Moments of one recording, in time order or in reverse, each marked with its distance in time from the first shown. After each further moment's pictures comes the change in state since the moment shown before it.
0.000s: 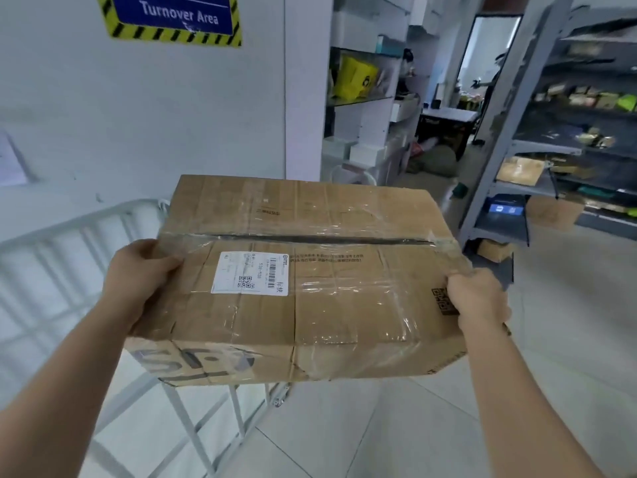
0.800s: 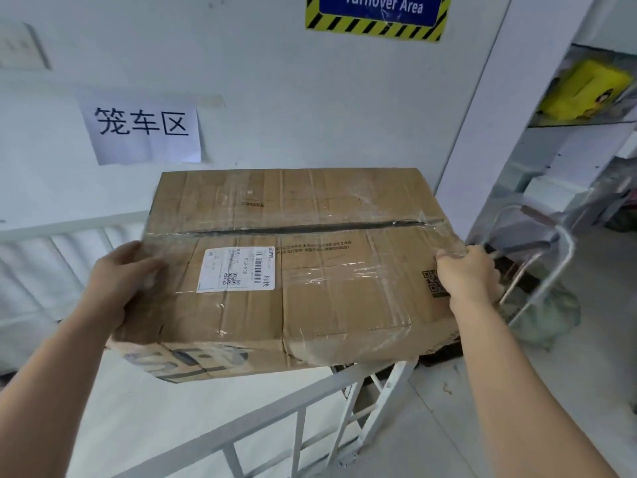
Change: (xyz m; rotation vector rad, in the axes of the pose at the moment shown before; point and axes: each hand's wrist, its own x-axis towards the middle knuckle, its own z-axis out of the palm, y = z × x) left_hand 0.160 -0.085 -0.105 -0.183 0.469 -0.296; right_hand 0.008 -0.294 0.280 0.044 -0.341 -0.461
